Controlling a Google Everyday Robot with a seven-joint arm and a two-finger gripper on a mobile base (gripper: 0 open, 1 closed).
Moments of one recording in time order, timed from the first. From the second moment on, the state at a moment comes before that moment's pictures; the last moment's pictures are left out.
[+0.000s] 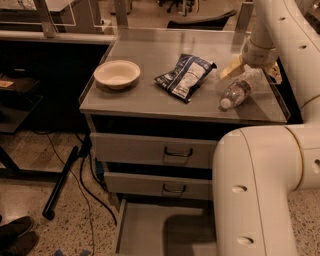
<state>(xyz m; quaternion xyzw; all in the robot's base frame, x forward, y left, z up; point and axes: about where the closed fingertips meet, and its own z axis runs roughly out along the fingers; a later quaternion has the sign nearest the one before) 0.722 -0.302 0.833 0.04 1.00 -0.01 0.09</state>
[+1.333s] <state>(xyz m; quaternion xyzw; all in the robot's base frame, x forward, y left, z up) 0.722 -0.306 0.823 0.04 1.00 -0.02 0.08</state>
